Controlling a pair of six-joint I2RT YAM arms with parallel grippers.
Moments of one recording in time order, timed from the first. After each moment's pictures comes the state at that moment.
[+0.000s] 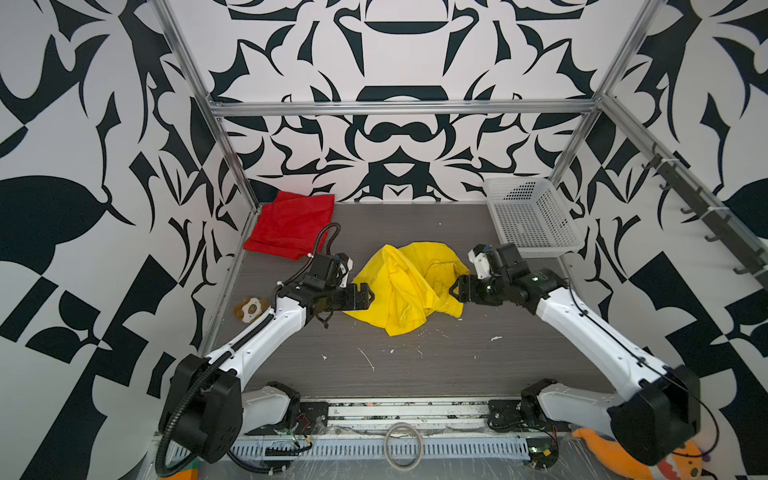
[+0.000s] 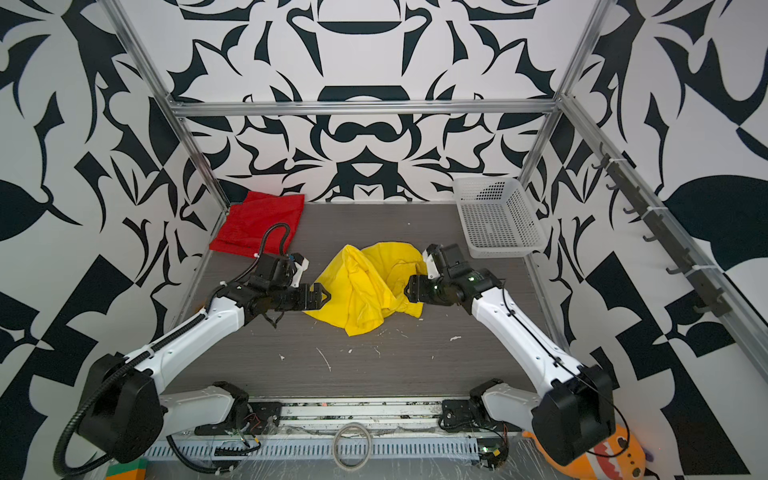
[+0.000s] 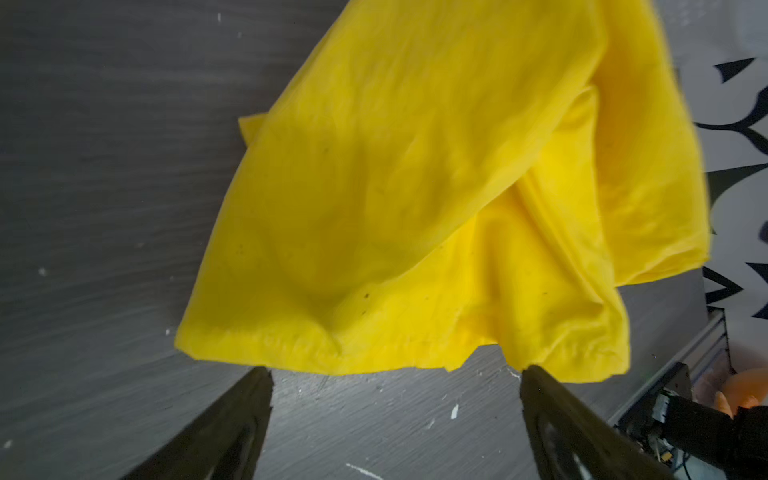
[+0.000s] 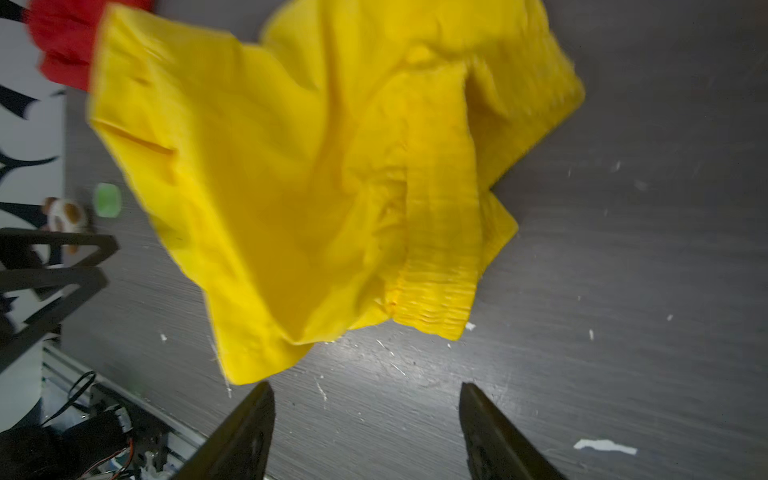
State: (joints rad) left arm -0.44 1.25 0.77 -0.48 0.30 -0.44; right arm 0.39 1.21 0.93 -0.74 -0.25 0.49
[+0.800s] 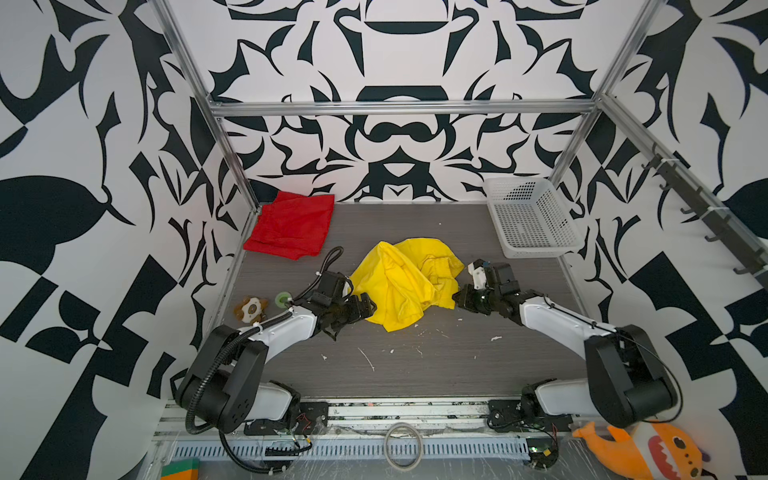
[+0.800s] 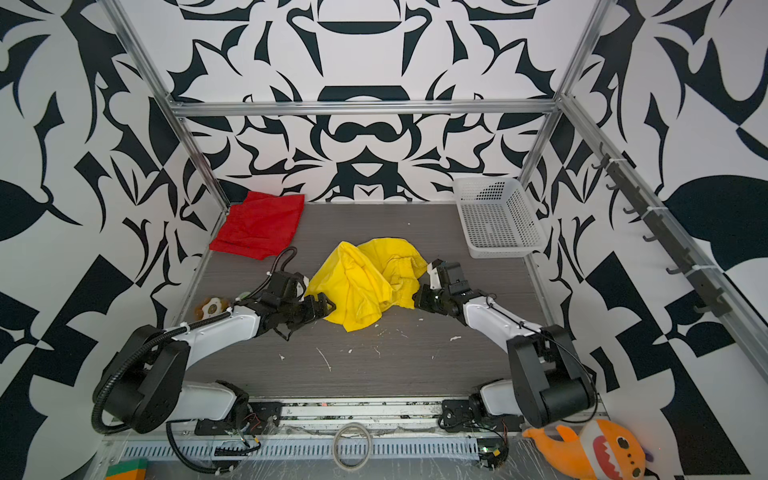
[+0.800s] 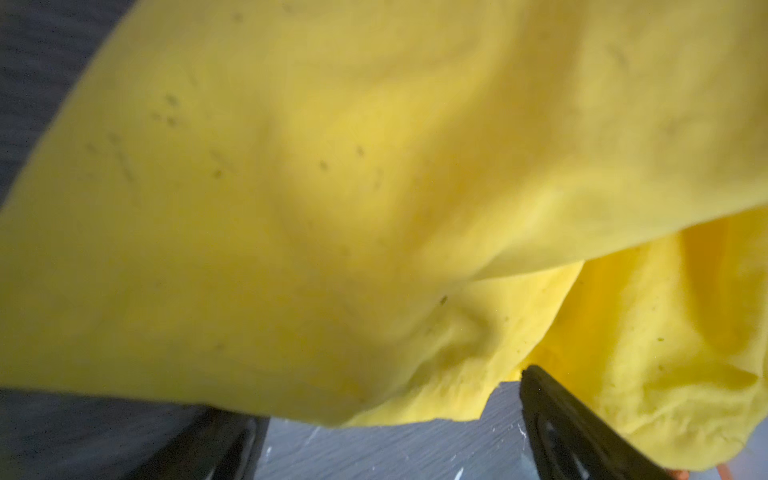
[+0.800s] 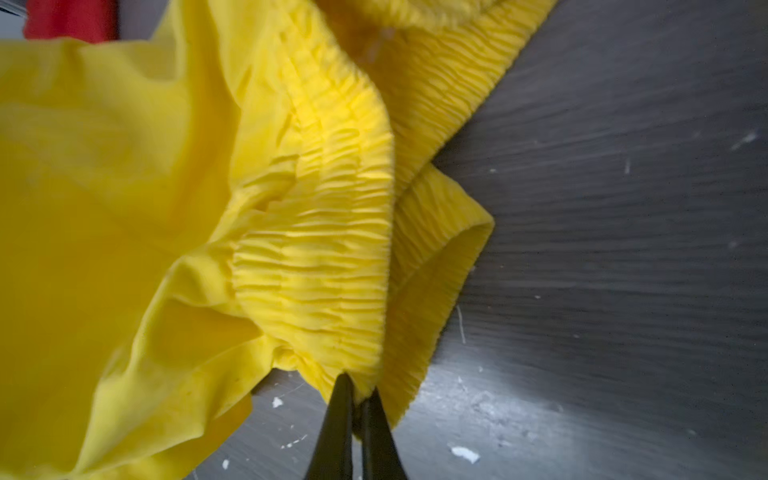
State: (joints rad) left arm -0.48 1.37 0.57 -0.14 0.32 -0.74; right arm 0.28 1.33 0.64 -0.19 -0.39 0.56
